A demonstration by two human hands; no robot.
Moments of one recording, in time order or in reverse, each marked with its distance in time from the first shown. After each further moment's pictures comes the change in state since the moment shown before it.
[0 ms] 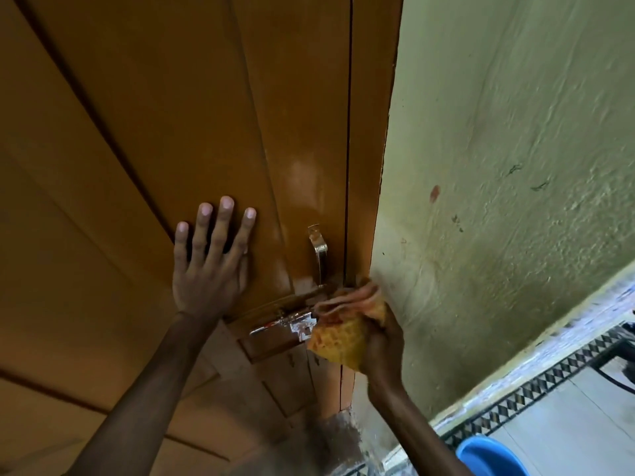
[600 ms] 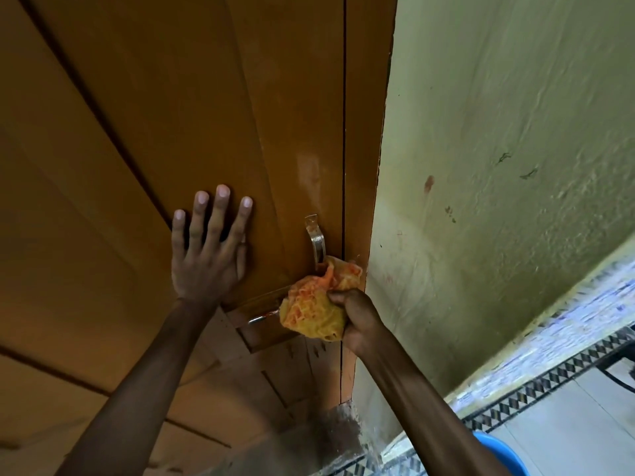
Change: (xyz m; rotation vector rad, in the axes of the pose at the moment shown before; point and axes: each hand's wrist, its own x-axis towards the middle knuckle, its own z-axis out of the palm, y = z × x) left_hand 0.006 -0.002 0.000 0.011 0.025 -0.006; right_hand 0.026 -0.047 0.029 0.275 -0.346 0.666
